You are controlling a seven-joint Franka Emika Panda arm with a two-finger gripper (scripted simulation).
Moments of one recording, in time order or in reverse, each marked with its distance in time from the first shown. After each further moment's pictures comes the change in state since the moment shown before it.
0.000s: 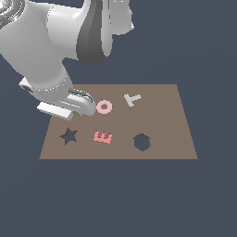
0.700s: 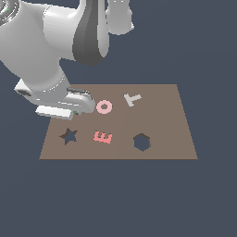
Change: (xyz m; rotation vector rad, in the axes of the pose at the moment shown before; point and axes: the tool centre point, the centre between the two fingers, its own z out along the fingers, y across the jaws) arm 0.005 0.005 0.000 0.000 -0.001 -0.151
